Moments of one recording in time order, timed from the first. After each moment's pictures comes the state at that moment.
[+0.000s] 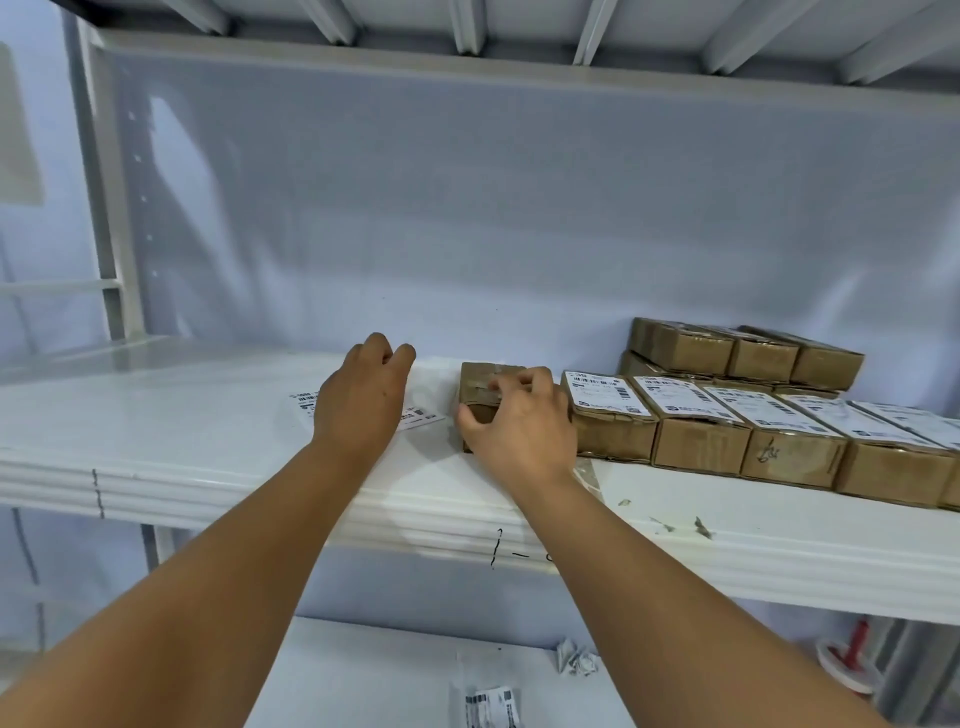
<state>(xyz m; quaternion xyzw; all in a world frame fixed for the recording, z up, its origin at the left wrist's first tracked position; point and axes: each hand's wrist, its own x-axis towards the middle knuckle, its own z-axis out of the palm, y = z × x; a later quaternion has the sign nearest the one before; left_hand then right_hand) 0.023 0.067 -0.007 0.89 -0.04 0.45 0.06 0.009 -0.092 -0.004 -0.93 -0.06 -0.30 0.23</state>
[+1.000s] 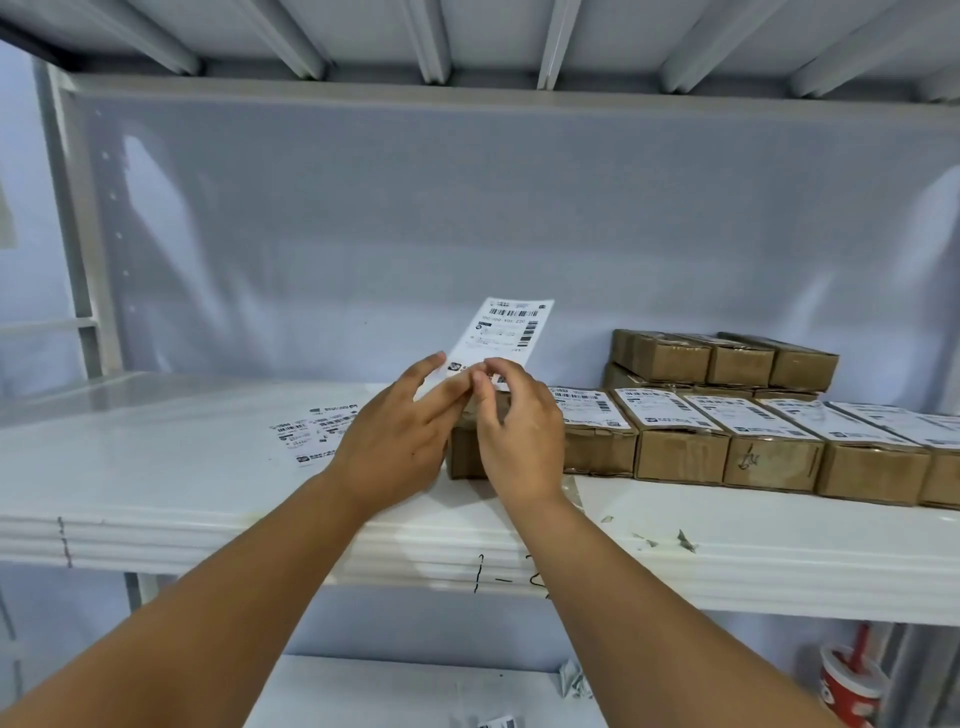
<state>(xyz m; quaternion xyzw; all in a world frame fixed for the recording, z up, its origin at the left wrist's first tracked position) 0.031 0.041 -0.006 0.78 -0.33 0.52 -0.12 0.009 -0.098 0.000 -0.78 -0.12 -0.41 0.45</state>
